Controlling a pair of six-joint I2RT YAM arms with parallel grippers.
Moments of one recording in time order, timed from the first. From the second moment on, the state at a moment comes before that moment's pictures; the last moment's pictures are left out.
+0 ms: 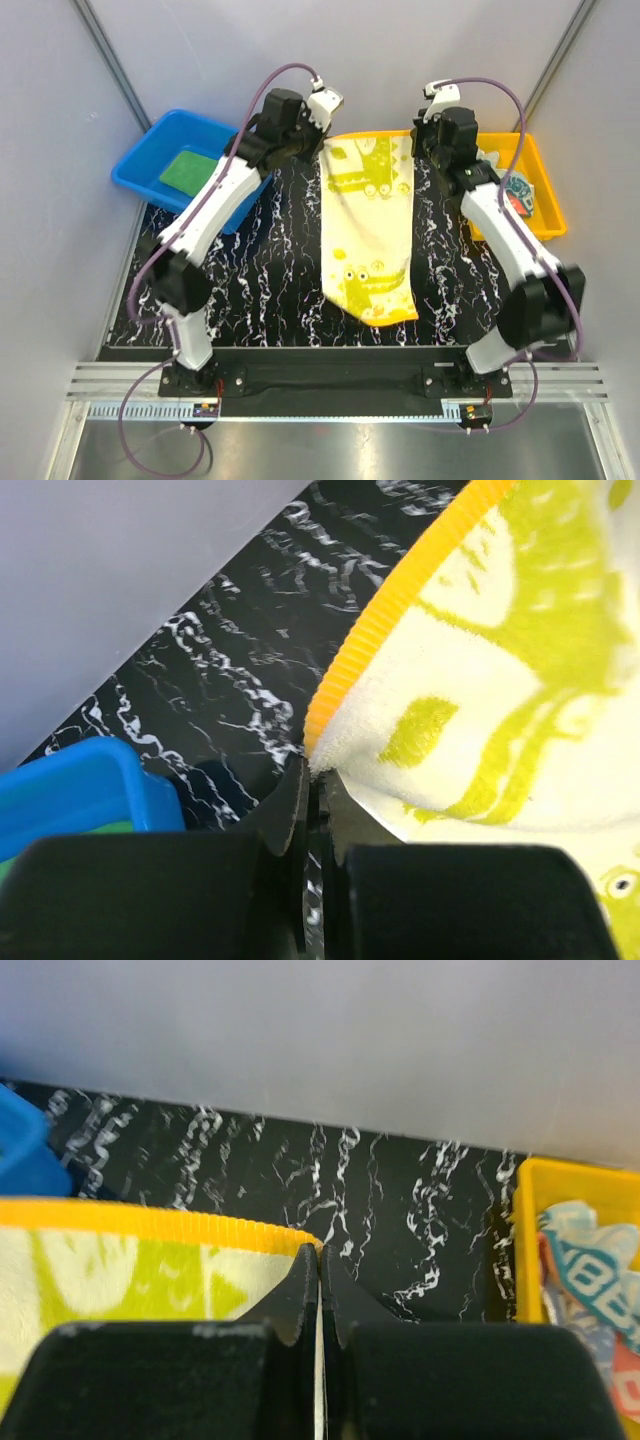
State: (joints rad) left arm -0.55 1.79 1.96 -0.64 0.13 0.22; right arm 0.30 1.47 1.44 -0.13 0.11 0.01
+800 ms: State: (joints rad) left arm -0.70 1.52 1.64 -0.37 0.05 0.38; right arm 0.17 1.27 1.34 -0.05 -0.39 0.05
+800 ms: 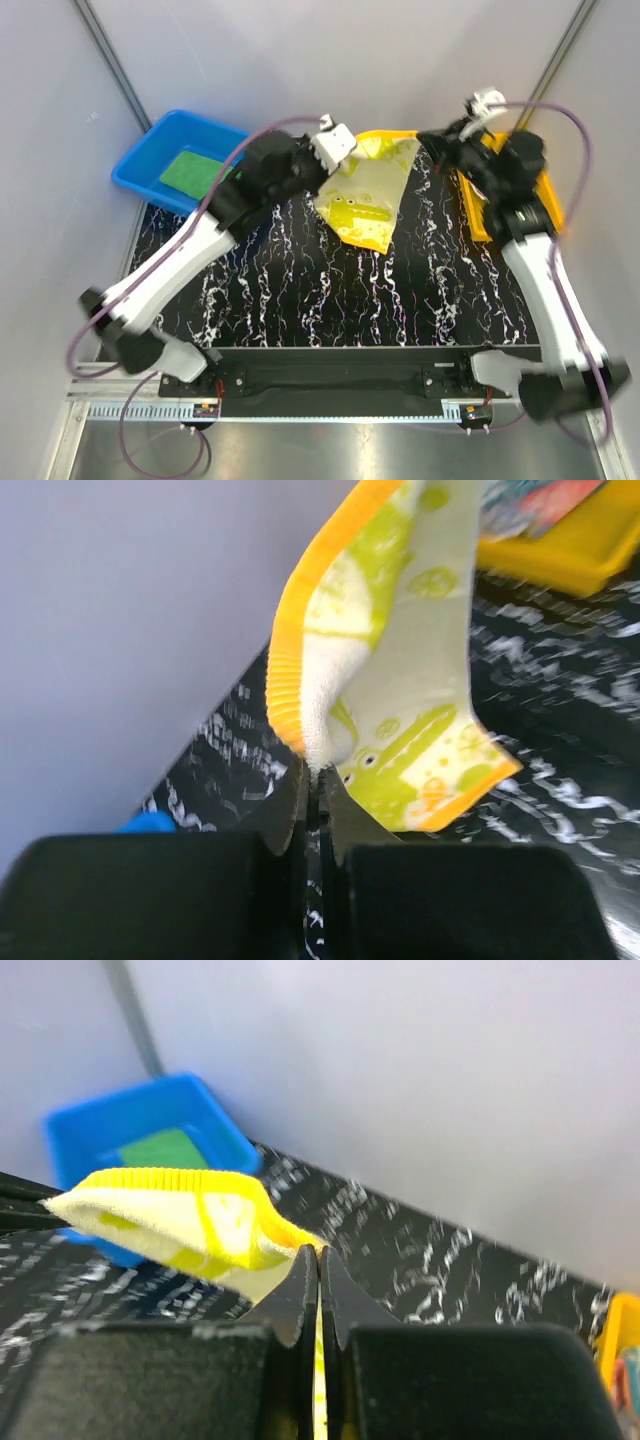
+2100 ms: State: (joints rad) left arm -0.51 2.12 1.88 -0.41 0.06 0.41; right arm 0.16 1.88 1.42 0.07 -0.28 -0.05
